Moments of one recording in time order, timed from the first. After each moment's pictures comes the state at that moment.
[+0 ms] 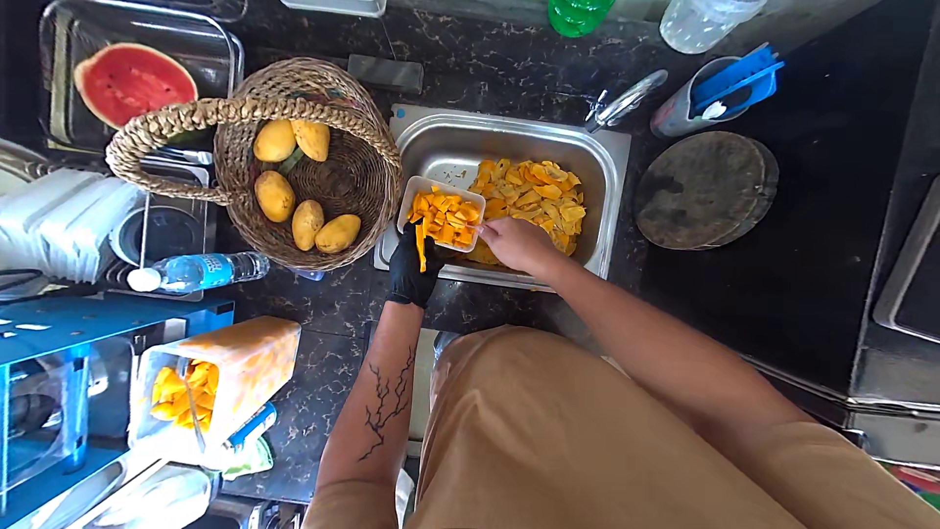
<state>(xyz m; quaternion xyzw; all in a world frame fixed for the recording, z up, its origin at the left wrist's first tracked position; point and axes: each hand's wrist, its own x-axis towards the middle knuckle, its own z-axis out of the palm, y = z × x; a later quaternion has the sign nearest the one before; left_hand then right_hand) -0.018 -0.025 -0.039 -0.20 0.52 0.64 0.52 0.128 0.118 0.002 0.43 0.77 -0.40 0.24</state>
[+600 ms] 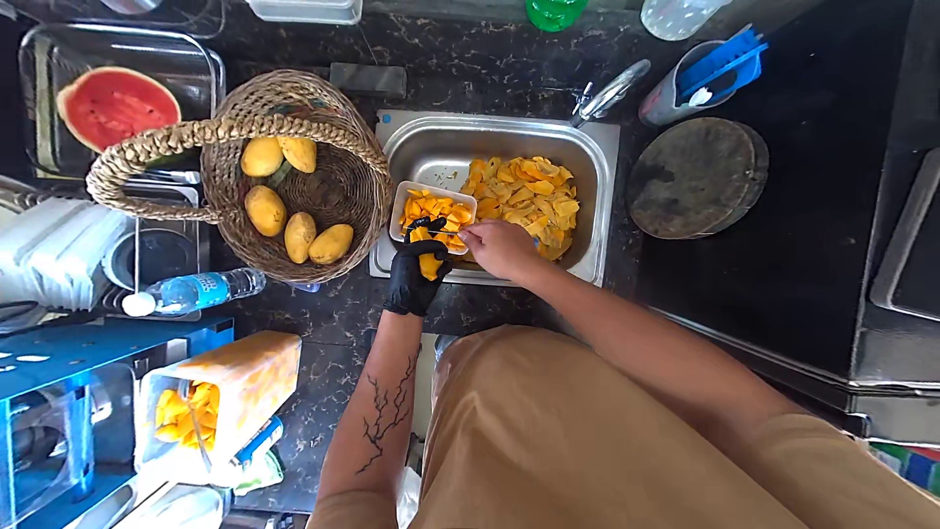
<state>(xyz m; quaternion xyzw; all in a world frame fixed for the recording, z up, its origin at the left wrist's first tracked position) -0.011 -0.024 -0.027 -0.13 0.48 0.64 0.58 0.126 0.102 -0.013 0.39 0.82 -0.39 0.15</state>
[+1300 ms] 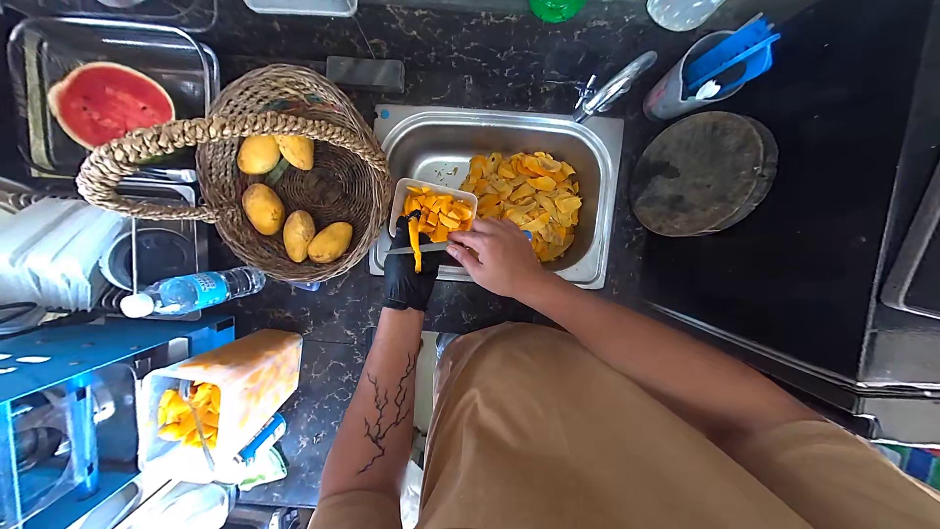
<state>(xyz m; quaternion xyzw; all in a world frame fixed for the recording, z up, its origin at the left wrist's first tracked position) -0.012 -0.020 -0.034 -0.11 0.47 0.71 0.52 0.136 0.076 -0.005 0.29 0.91 -0.30 -0.05</state>
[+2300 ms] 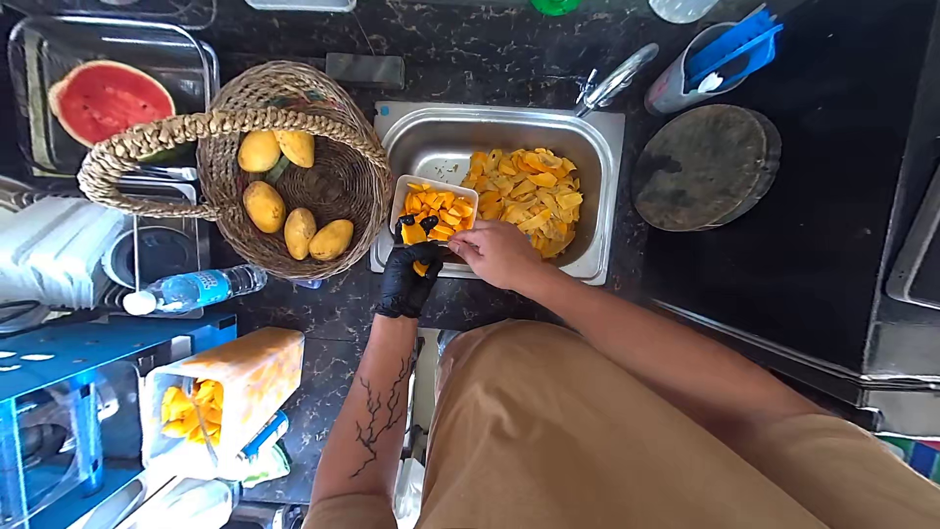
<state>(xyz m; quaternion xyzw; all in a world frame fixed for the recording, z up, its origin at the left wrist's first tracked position) -0.015 -0.039 -0.016 -0.07 0.43 0.70 0.56 0.132 0.084 -0.008 0.30 0.87 -0.38 0.04</state>
